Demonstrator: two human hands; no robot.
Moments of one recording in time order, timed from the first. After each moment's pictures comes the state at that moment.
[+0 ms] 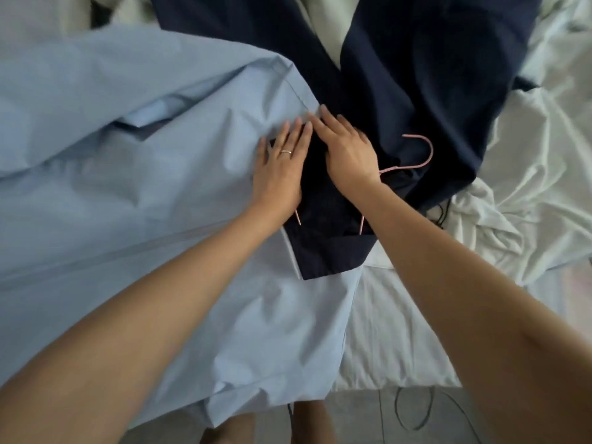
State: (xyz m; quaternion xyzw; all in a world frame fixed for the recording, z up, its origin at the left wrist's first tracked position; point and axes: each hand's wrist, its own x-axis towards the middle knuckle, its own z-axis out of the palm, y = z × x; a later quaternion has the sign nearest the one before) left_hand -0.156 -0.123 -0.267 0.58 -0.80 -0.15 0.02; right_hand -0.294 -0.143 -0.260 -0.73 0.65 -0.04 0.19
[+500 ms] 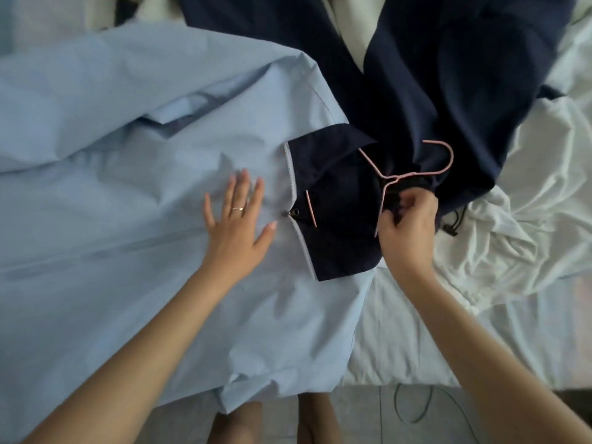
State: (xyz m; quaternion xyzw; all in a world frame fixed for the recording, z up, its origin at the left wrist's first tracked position) left_hand -0.059 -0.044 -0.265 0.63 -0.74 -0.22 0.02; right_hand -0.308 -0.033 -0.234 -0.44 0.81 -0.29 0.26
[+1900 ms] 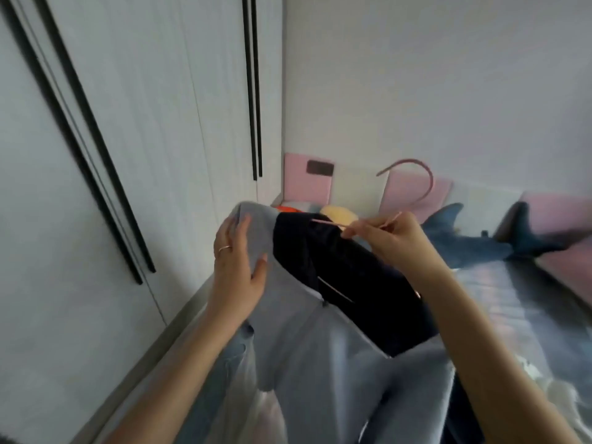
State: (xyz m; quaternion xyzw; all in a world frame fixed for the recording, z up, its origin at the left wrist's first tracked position) left_hand 0.121 -0.018 0.342 0.65 -0.58 -0.01 0.49; right_hand -0.101 -0.075 0.433 -0.72 0.43 -0.39 0.38
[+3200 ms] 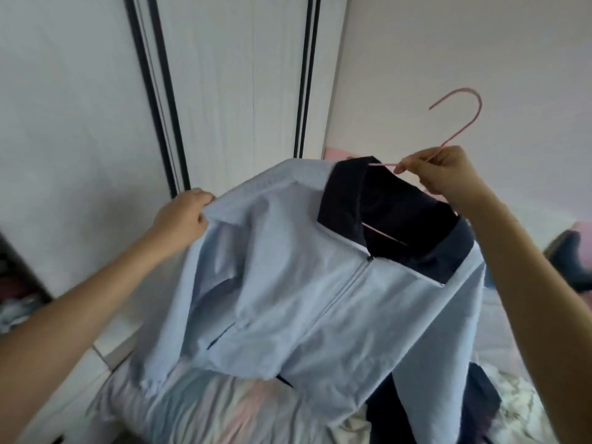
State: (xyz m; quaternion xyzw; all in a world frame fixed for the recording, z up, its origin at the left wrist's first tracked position) left_hand 0.220 0.054 0.385 0.76 -0.59 0.08 0.27; right_hand -0.145 -0.135 0.493 -0.79 0.33 -0.39 0.33
